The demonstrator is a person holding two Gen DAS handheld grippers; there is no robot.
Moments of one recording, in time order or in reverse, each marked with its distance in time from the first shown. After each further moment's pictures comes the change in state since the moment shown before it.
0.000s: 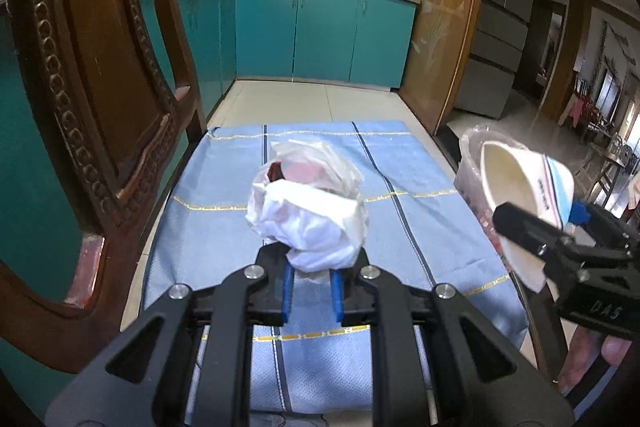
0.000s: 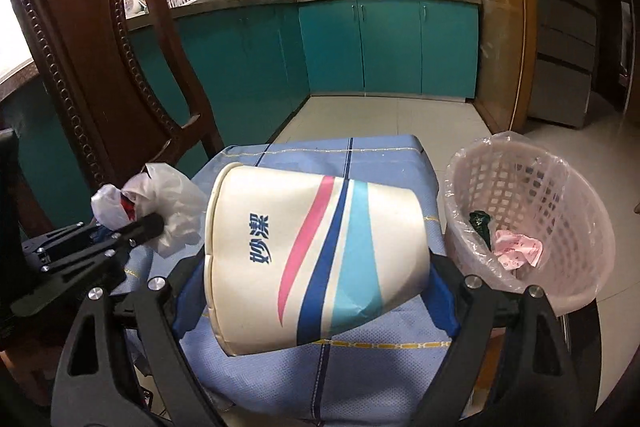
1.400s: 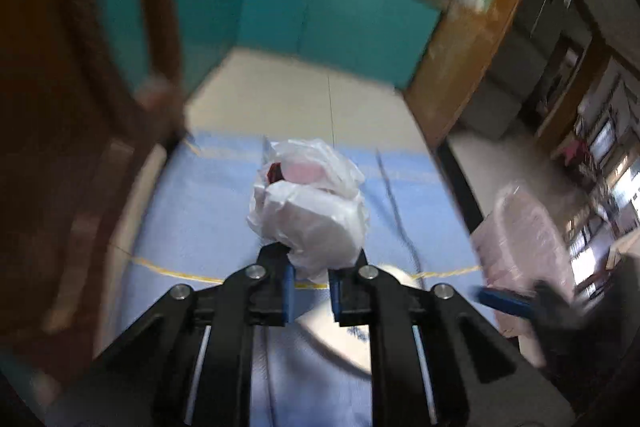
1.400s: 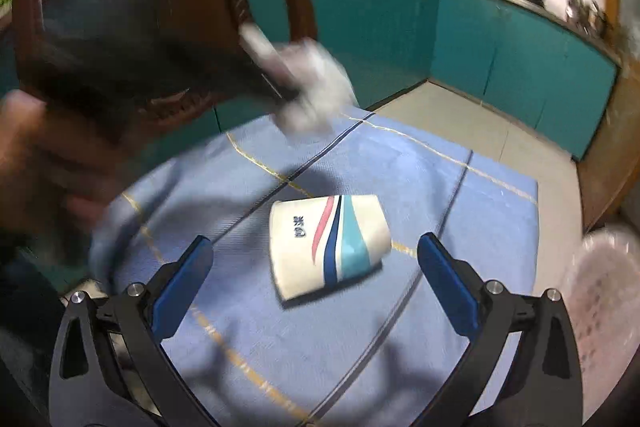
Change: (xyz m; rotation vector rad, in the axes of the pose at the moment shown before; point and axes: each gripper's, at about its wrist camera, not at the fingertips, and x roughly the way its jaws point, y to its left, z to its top) left arm 0.064 0.060 0.073 -0.184 0.036 -0.068; right arm 0.114 0.034 0.016 -0.446 0.145 0.328
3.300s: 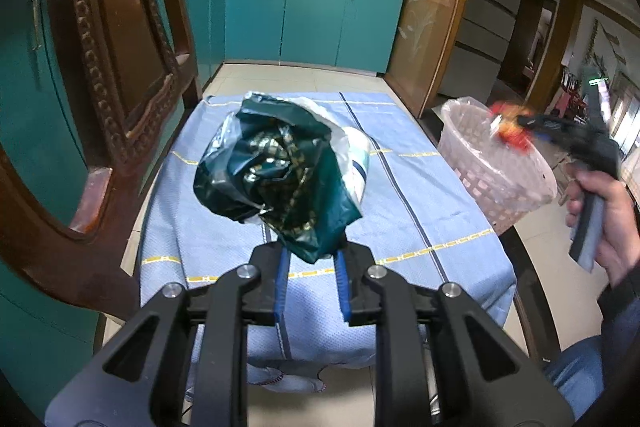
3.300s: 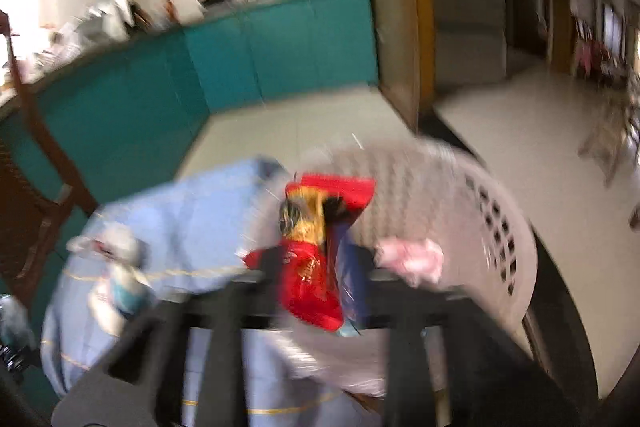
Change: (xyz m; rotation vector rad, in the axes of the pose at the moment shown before) left arm -0.094 -0.024 -0.133 0.182 0.026 0.012; right arm -0.145 -0.151 -0.095 0.743 -0.102 -0.589
